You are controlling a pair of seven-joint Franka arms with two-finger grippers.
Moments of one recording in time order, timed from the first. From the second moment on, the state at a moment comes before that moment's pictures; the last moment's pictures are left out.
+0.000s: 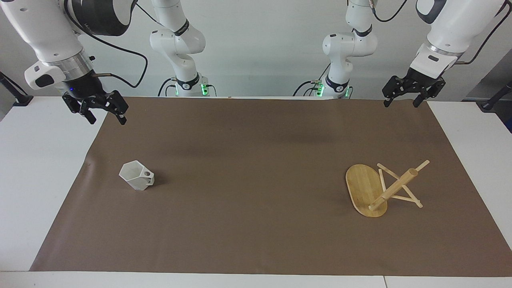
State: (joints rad) left arm -0.03 -0.08 -0.05 -1.64 -0.02 1.55 -0.03; right arm -0.01 0.06 -0.14 -1.53 0.08 1.69 -0.06
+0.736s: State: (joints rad) left arm -0.03 -0.08 -0.05 -1.64 -0.02 1.55 -0.03; right arm -0.01 0.06 -0.14 -1.53 0.08 1.69 -0.07
